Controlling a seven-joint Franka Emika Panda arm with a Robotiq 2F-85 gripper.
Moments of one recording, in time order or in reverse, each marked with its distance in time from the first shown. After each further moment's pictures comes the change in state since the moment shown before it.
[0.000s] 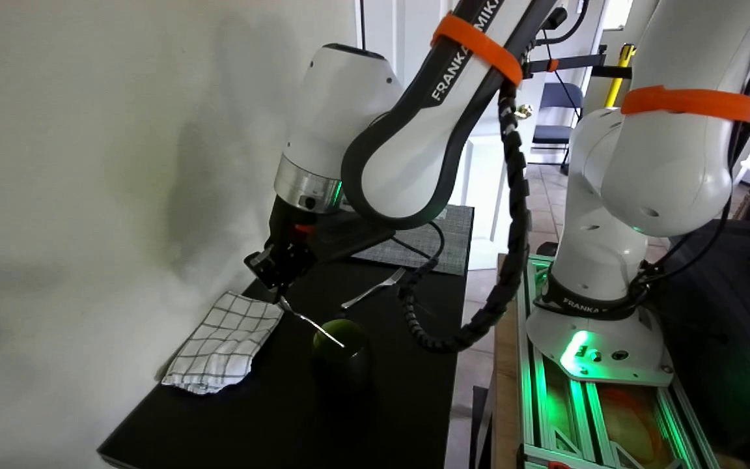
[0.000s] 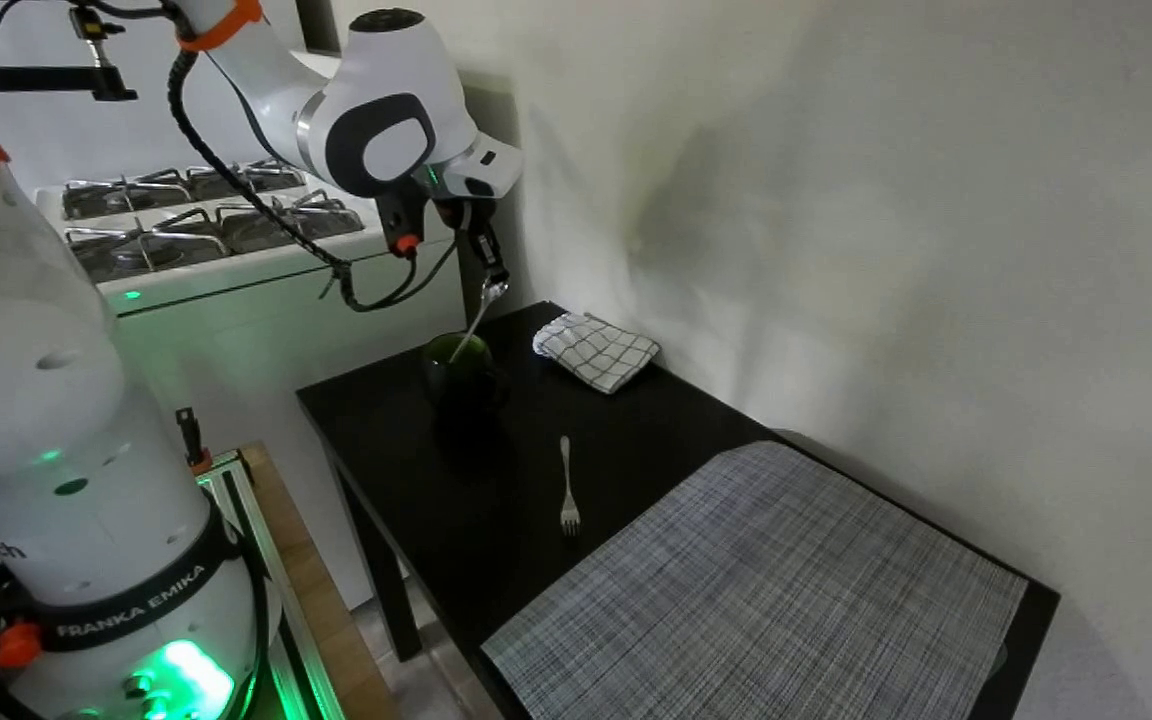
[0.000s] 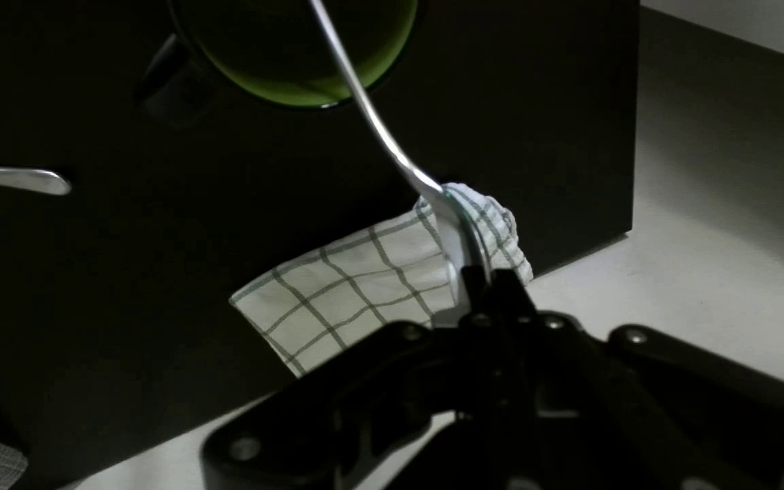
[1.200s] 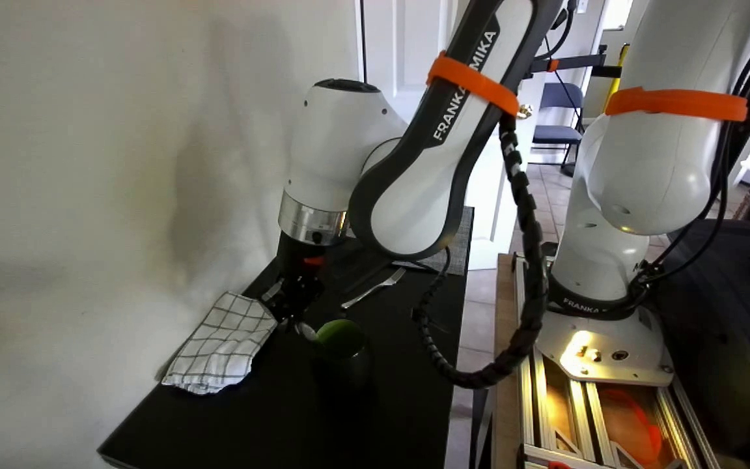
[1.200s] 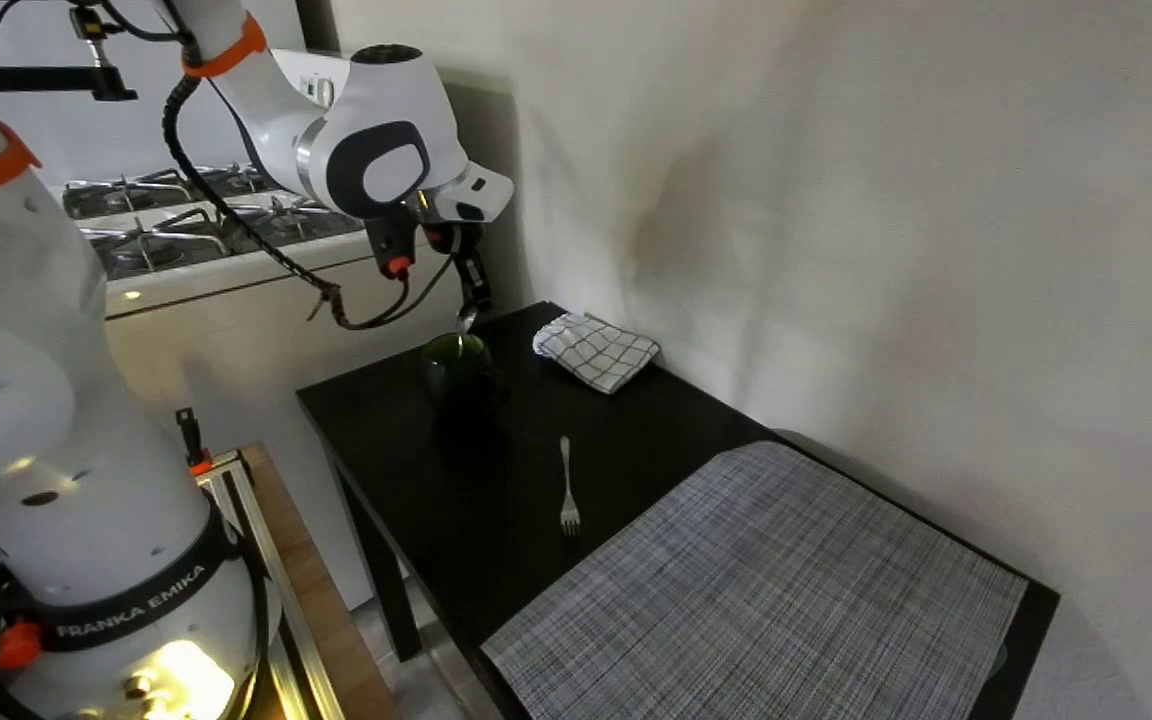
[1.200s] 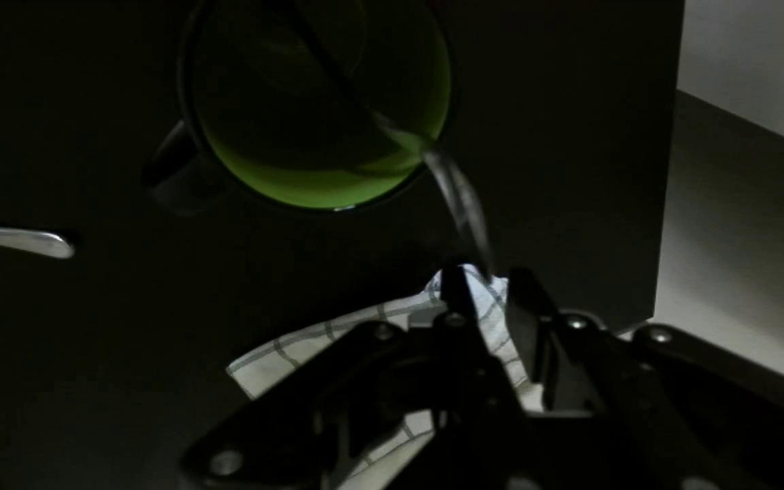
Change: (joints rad) arm -0.196 0.073 0.242 0.000 -0.026 0.000 0.002
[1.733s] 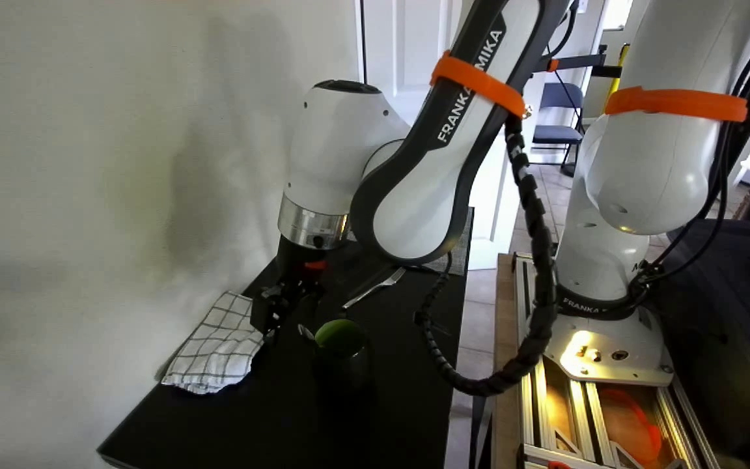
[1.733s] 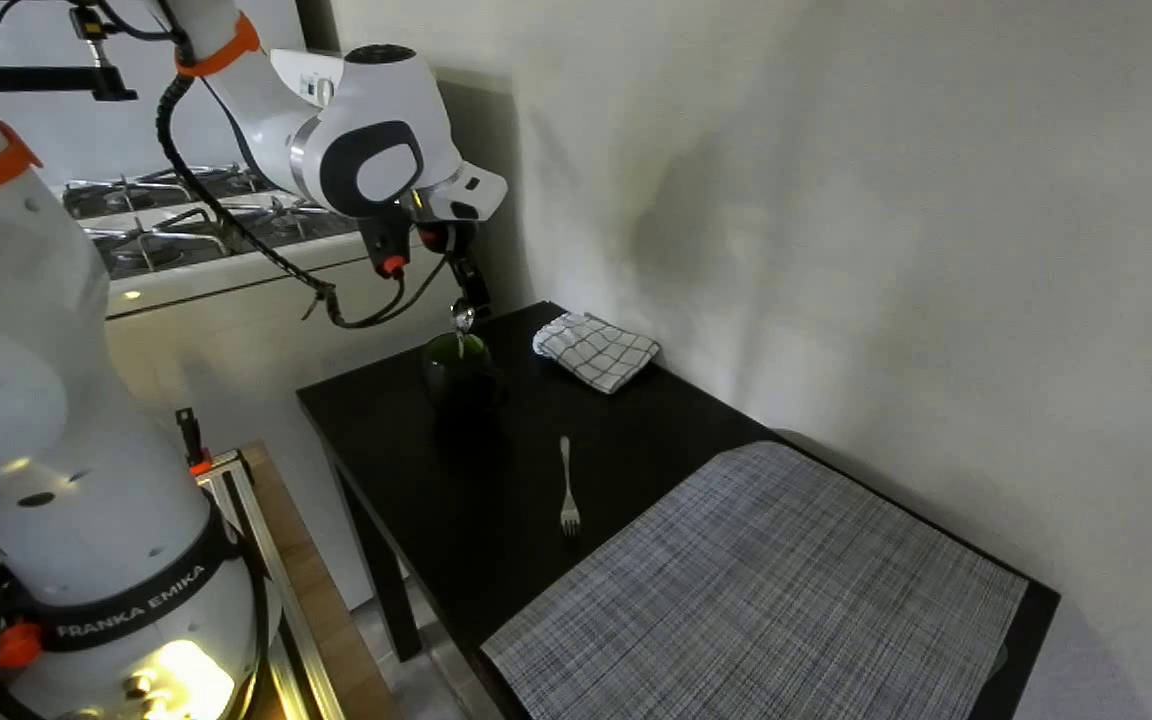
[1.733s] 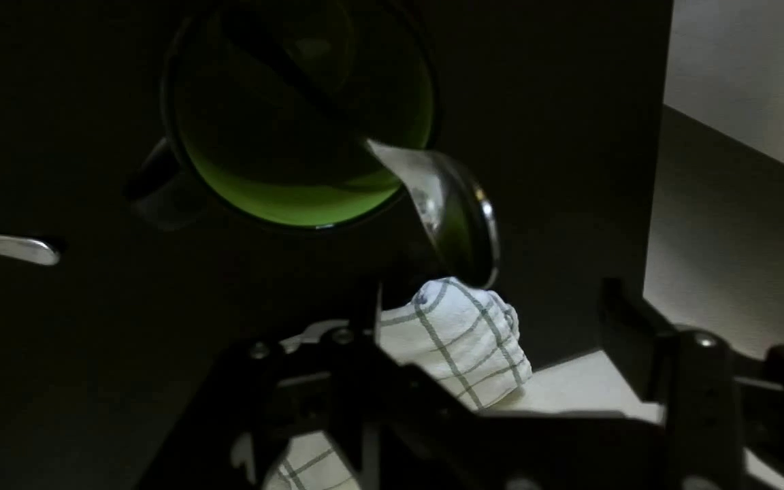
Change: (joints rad) arm -0.020 -0.003 0.045 0.000 0.024 -0.004 -0.021
